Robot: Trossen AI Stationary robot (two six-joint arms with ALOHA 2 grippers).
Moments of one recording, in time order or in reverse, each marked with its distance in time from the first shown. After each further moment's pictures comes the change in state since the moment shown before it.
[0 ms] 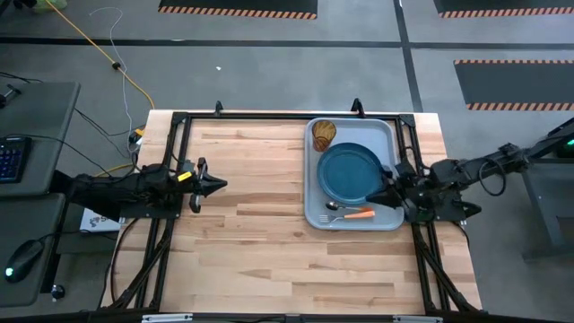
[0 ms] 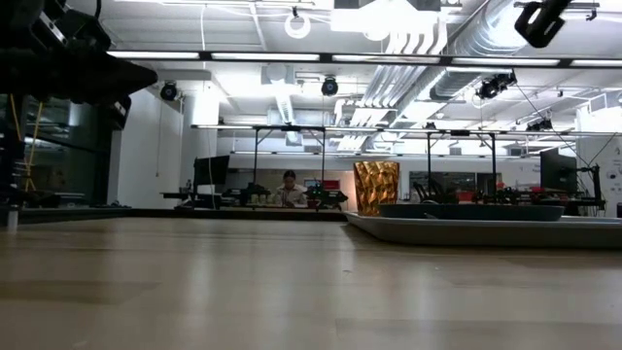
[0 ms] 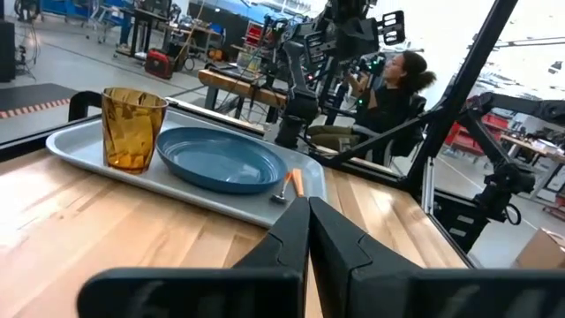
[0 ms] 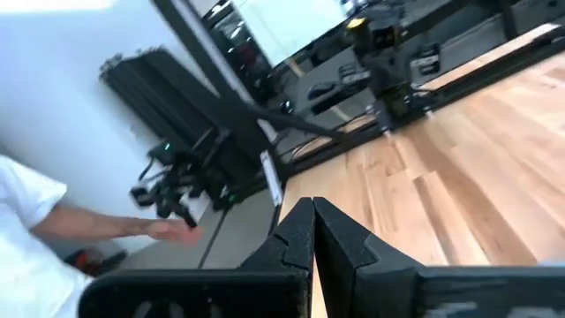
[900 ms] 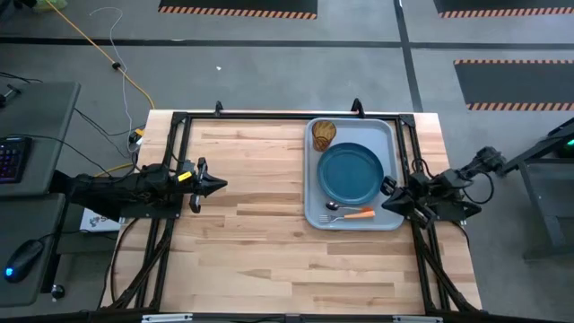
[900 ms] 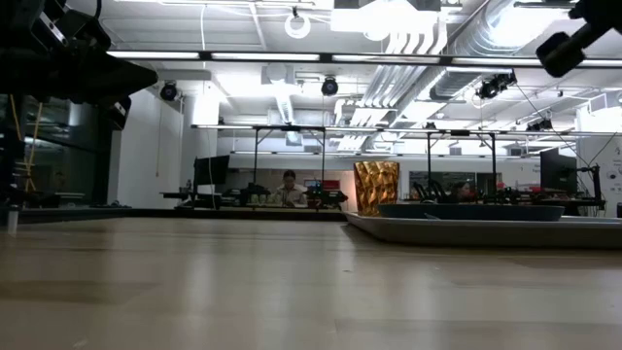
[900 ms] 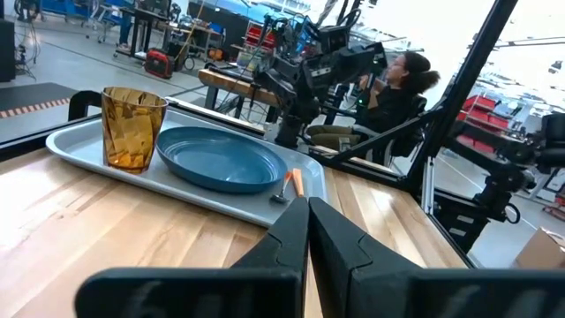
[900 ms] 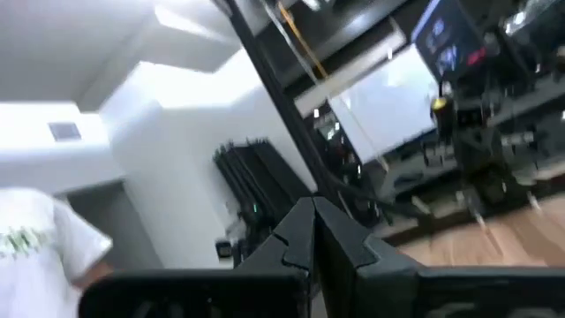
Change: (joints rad) left arm 0.000 0.000 0.000 -0.001 0.000 -0.001; right arm 0.199 -0.376 -0.488 0.572 0.079 -0.145
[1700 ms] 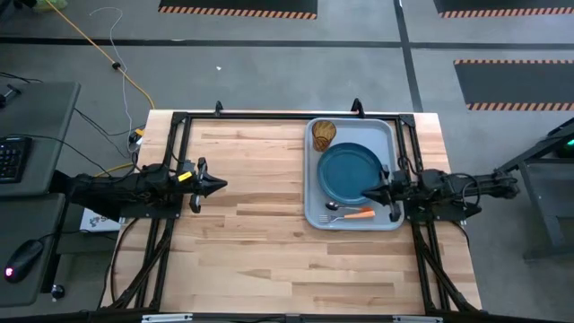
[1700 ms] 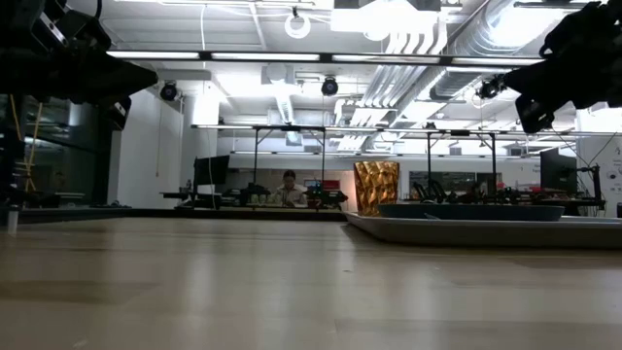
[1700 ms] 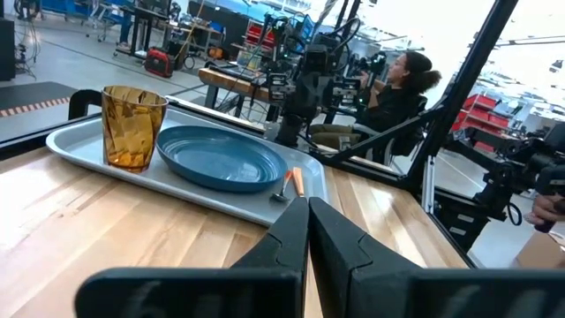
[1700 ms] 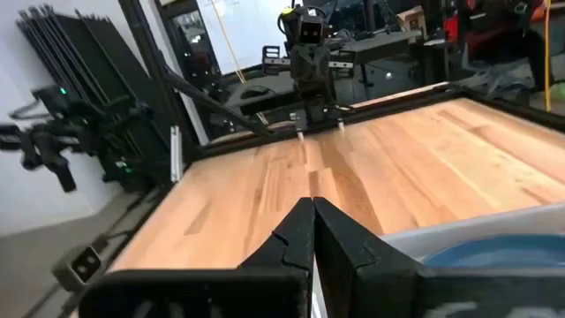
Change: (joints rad) left arm 0.000 0.004 0.001 -0.001 0.000 0.000; right arm -0.413 -0.070 0.018 -0.532 -0.141 -0.159
